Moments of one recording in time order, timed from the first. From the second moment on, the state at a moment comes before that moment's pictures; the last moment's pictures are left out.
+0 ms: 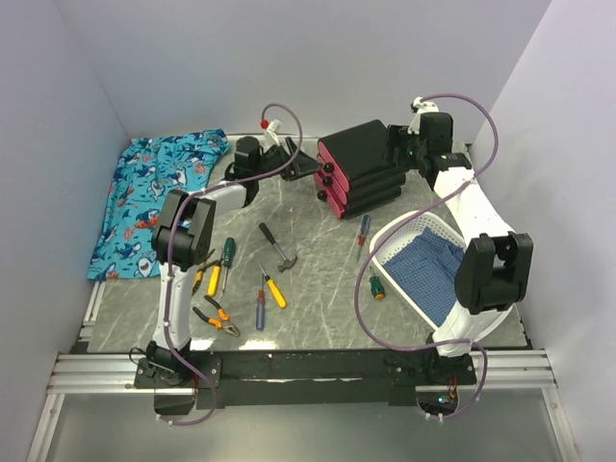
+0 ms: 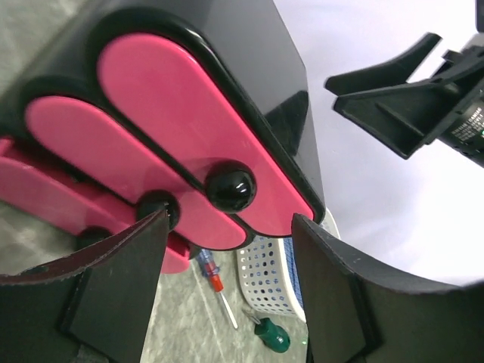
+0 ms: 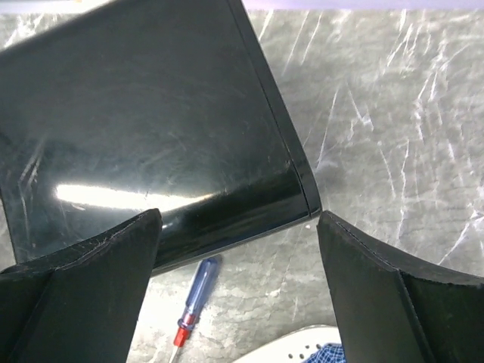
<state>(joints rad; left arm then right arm) -0.34 2.24 1.56 0.64 0.81 -0.95 0.09 1.70 1.51 -0.34 -0.05 0.11</state>
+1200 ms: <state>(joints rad) -0.40 2.35 1.72 0.62 0.81 -0.96 0.13 1.73 1.48 -0.31 -0.06 0.11</state>
